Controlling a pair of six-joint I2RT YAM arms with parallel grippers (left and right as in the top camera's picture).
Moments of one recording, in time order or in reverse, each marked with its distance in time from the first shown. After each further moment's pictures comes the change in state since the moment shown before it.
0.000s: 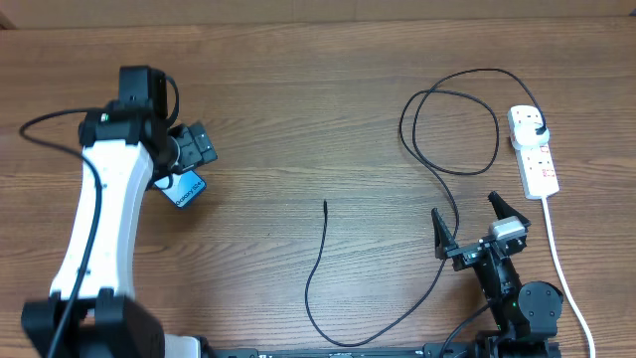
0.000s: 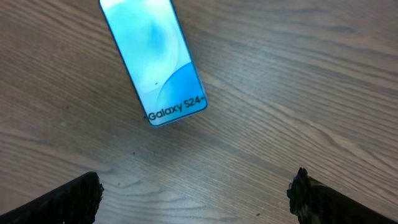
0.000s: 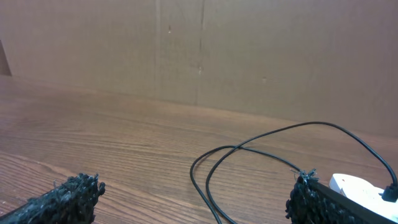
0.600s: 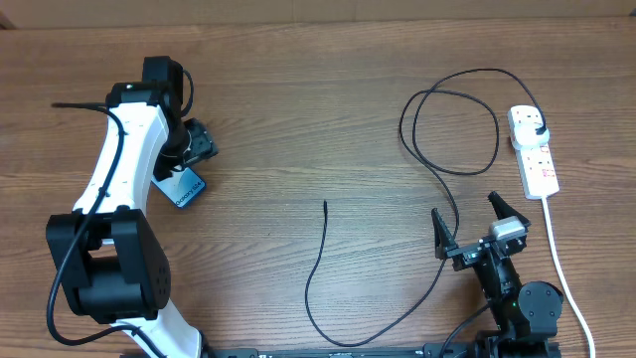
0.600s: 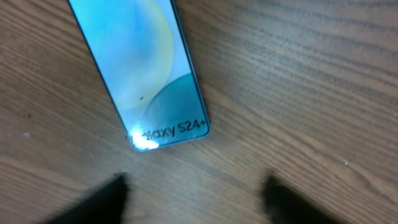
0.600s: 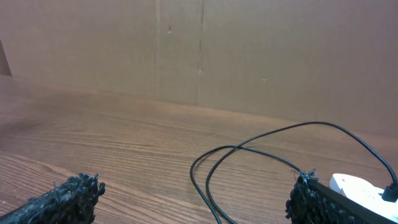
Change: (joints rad) left arm 0.000 0.271 0.097 0.016 -0.008 -0.064; right arm 0.000 0.000 0.000 0.000 0.000 0.000
